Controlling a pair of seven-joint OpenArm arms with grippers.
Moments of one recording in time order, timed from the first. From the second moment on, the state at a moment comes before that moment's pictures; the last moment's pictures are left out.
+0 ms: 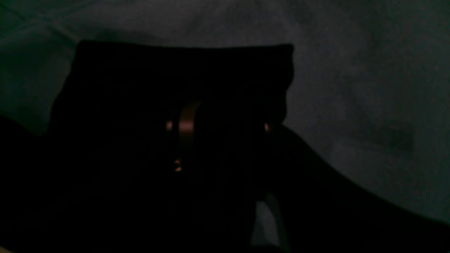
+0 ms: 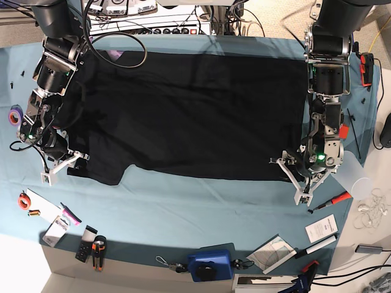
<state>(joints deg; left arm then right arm) -20.7 -11.1 -0.2 65.9 -9.2 -13.9 45.9 22.4 21.9 25.4 52.9 17.9 29.9 -47.8</state>
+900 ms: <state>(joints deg) -19.9 -10.9 -17.6 77.9 -30.0 -26.1 64.4 21.0 21.6 25.2 64.6 15.6 34.5 -44.3</state>
